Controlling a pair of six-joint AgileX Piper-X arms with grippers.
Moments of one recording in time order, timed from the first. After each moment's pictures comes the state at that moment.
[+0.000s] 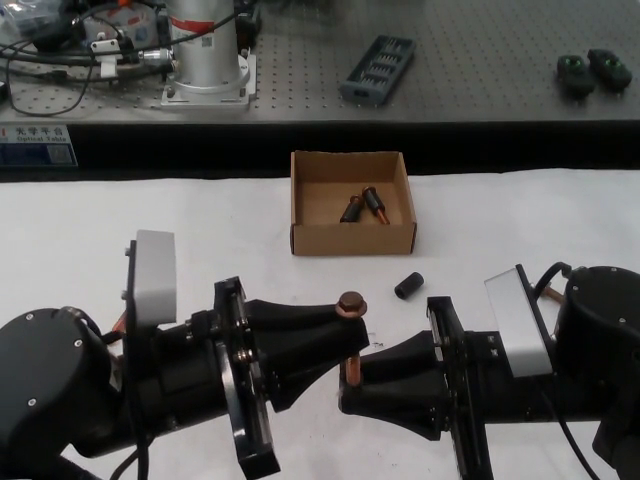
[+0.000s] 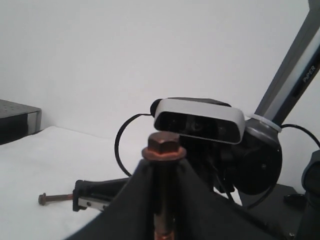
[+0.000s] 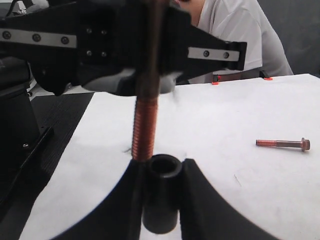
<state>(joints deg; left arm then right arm) -31.9 97.2 -20.6 -86.8 45.3 -23.3 34.4 98.4 -23.4 -62.0 -59.1 -0.9</state>
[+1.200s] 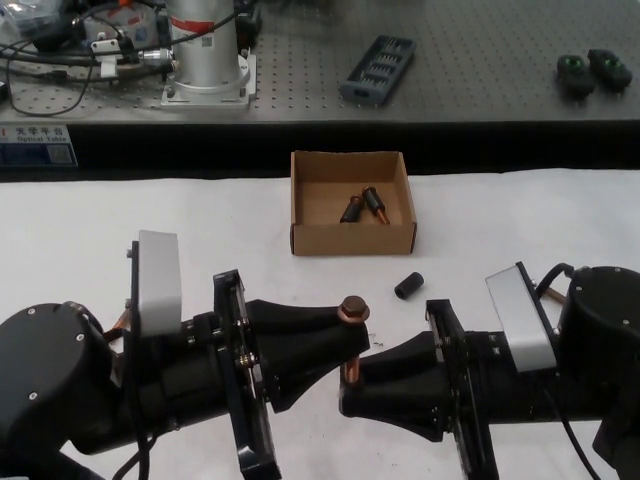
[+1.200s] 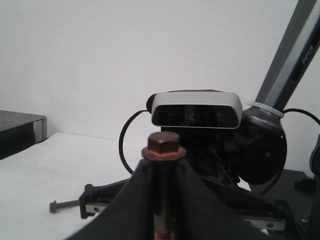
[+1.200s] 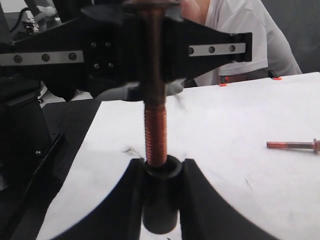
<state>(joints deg) -31.9 96.4 -20.6 -85.5 46.5 -17.2 34.4 98.5 -23.4 -63.8 -61.0 2.6</state>
